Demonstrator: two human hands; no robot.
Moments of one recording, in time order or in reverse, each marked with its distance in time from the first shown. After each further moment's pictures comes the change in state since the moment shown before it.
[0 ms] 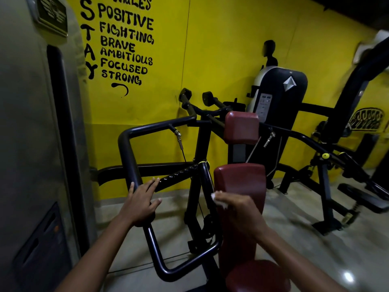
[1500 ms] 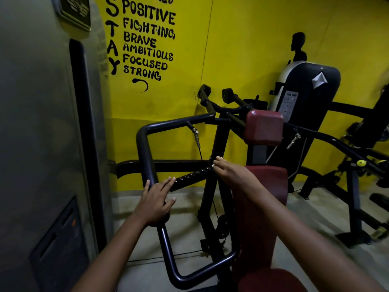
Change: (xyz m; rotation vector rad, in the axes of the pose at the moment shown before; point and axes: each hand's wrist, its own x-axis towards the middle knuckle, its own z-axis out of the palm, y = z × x) left_hand -0.002 -0.004 0.004 -0.068 0.070 0.021; right_hand 0.120 0.018 0.017 -0.526 -0.207 -0.346
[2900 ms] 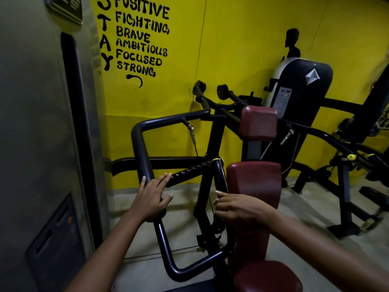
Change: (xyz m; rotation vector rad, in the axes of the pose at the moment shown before) left_hand -0.001 -0.003 0.003 0.005 0.025 0.024; right_hand -0.068 -0.027 0.007 0.054 -0.058 -0.534
